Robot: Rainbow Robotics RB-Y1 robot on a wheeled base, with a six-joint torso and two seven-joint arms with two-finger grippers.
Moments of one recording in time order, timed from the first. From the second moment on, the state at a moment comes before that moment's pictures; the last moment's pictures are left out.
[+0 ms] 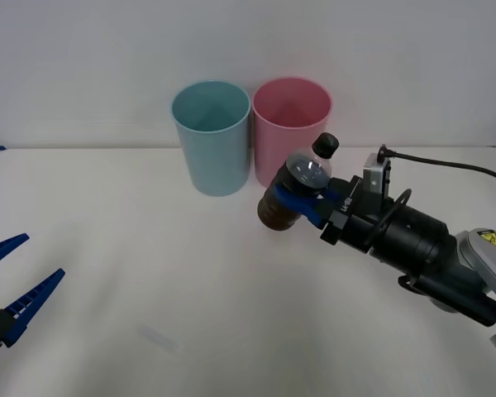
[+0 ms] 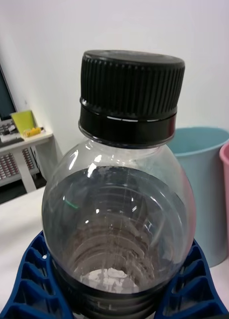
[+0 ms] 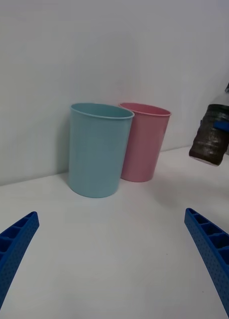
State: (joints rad) right arm -0.19 -0.50 0.23 -1.60 0.91 -0.75 -0.02; left arm 0.35 0.40 0.52 -1.66 -0.96 -1.22 0.00
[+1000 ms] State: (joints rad) right arm -0.20 -0.61 0.15 -1.90 0.91 -0.31 -0.16; left arm 0.35 0.40 0.52 -1.66 -0.96 -1.22 0.00
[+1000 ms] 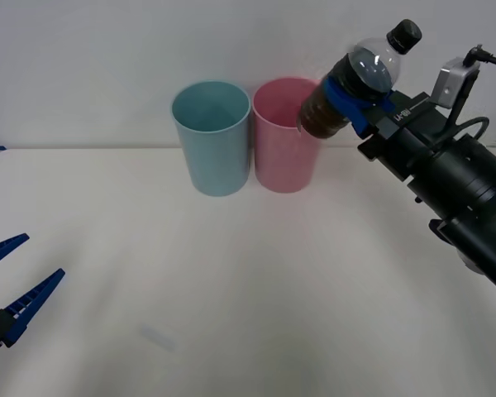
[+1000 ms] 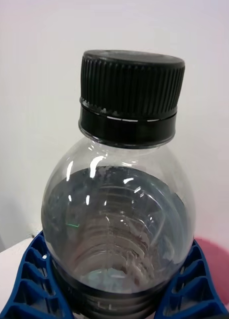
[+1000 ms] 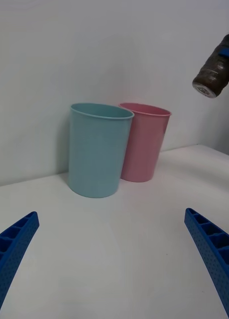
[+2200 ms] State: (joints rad) right arm -0.40 -0.68 0.16 -1.66 0.96 -0.20 -0.15; left arm 0.35 0.40 0.52 -1.66 -0.96 -1.22 0.00
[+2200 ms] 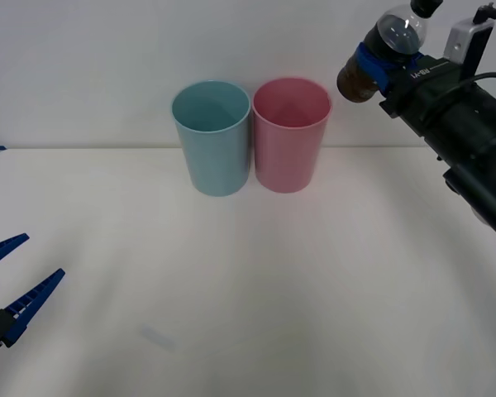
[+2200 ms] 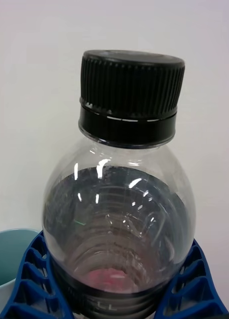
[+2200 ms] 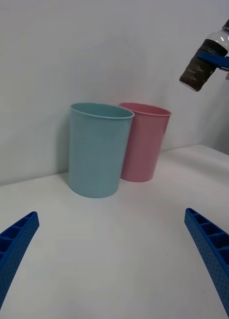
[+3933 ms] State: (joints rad) right arm -0.81 -0.49 0.31 -1.12 0.99 -0.39 0.01; left arm 0.35 0.40 0.52 -1.66 -0.96 -1.22 0.00
